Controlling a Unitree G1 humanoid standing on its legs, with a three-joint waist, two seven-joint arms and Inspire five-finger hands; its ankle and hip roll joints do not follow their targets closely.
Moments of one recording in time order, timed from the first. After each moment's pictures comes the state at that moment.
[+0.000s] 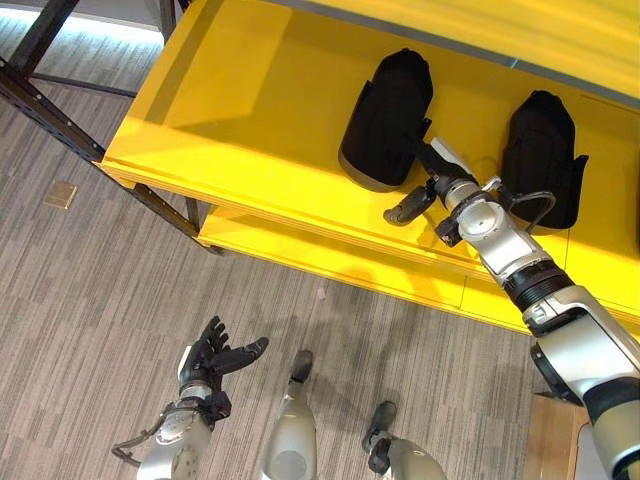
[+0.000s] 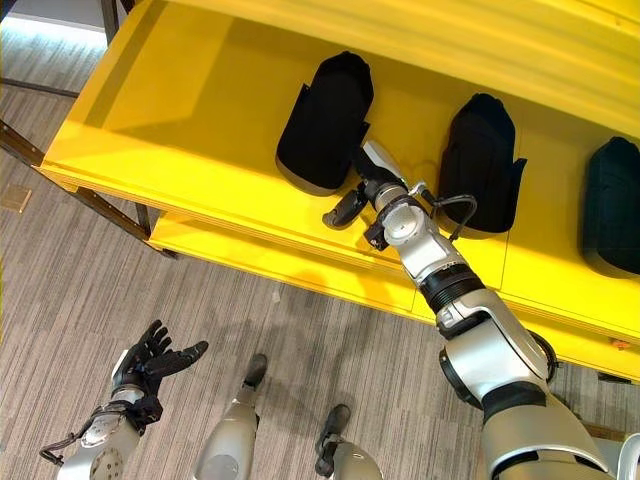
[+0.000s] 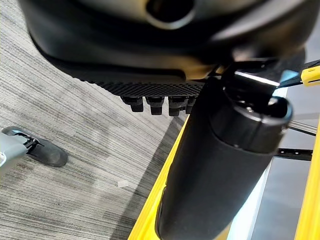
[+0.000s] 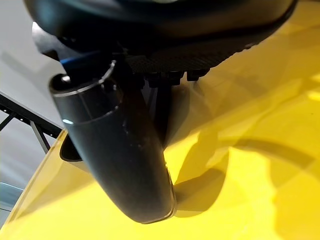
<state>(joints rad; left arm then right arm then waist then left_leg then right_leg) 0.12 0.43 -0.06 0.31 -0.64 -0.03 0.15 -1.08 -0.52 0.58 0.79 0.04 0.07 -0.04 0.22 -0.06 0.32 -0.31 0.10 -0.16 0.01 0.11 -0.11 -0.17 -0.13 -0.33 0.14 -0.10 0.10</state>
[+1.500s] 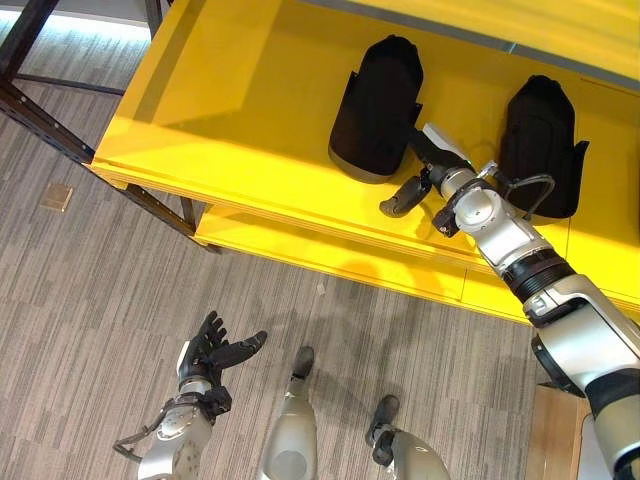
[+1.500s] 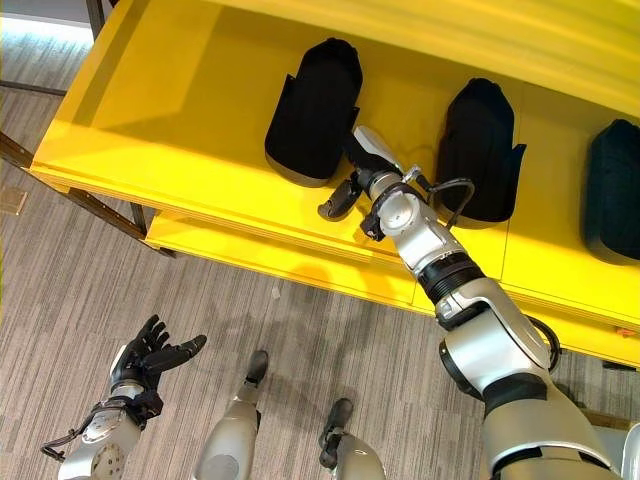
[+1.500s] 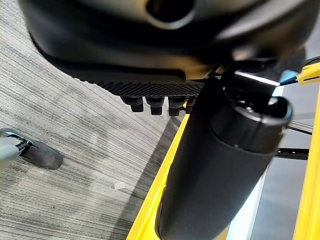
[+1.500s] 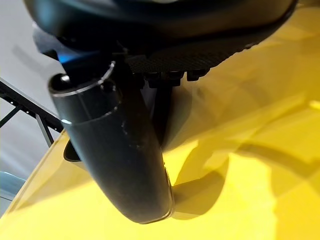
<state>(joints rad) 0.11 0.43 -0.05 0.31 -0.66 -0.04 0.17 -1.14 -0.52 0.64 0.79 0.00 0.06 -0.04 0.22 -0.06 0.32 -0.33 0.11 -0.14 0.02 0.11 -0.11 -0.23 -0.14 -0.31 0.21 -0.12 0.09</state>
